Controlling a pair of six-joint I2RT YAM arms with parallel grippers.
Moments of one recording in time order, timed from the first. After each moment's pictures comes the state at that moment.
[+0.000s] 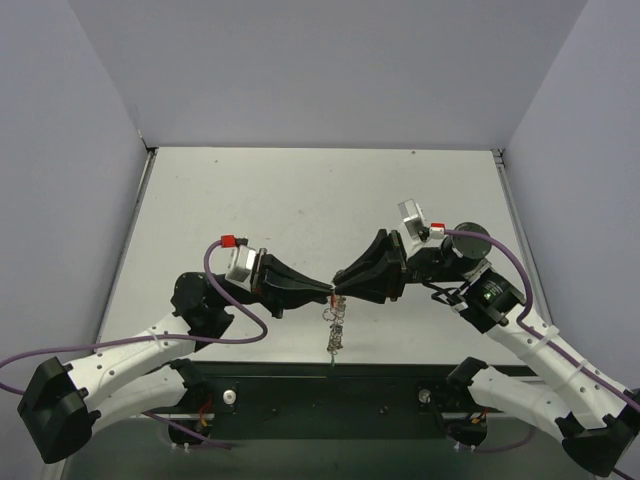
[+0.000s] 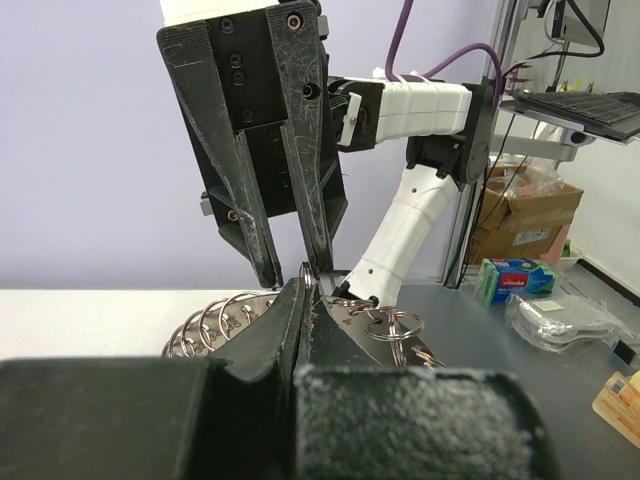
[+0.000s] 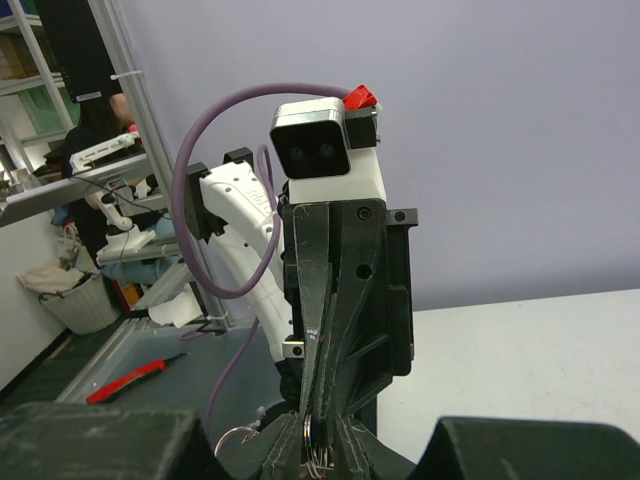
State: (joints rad) left arm -0.84 0.94 0.54 1.01 0.71 -0.51; right arm 0.70 0.88 0.89 0.13 -0.92 0.31
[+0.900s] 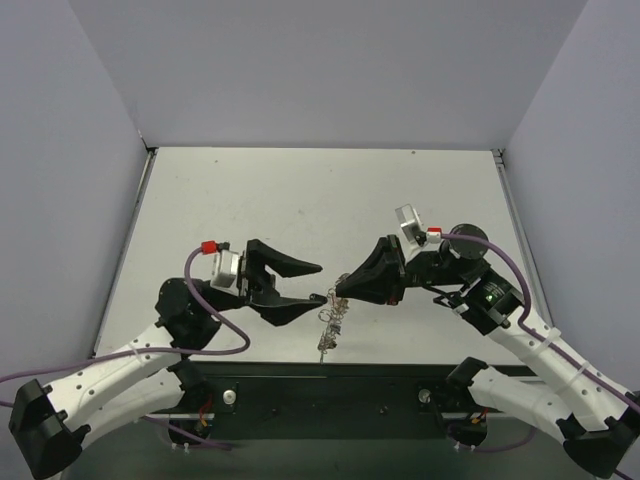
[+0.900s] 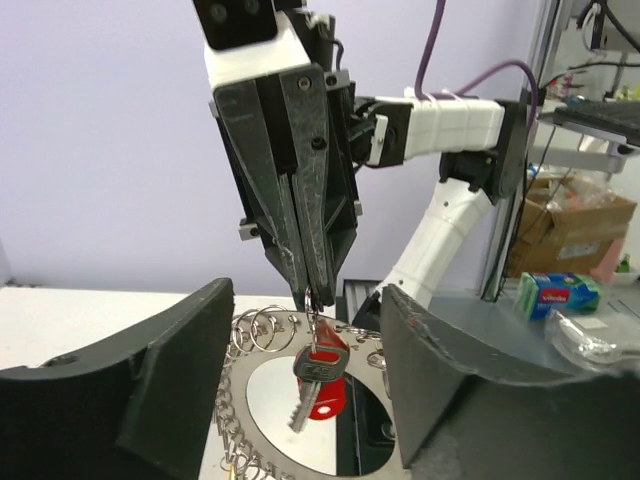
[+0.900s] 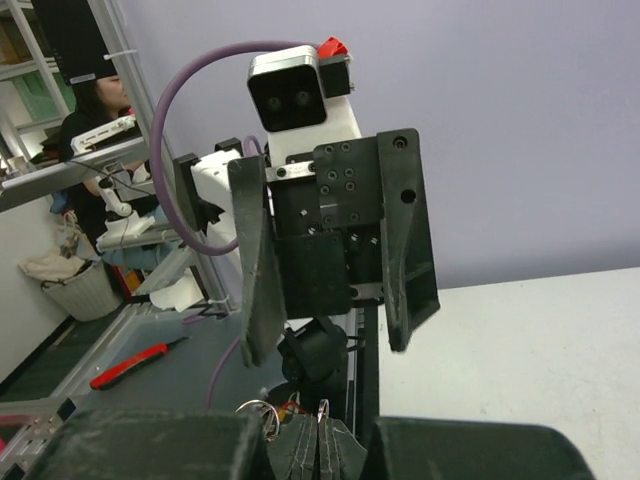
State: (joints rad) left arm -0.84 0.84 0.55 0.88 0.65 -0.44; right arm 0.70 0.87 0.88 0.06 -0.93 0.26
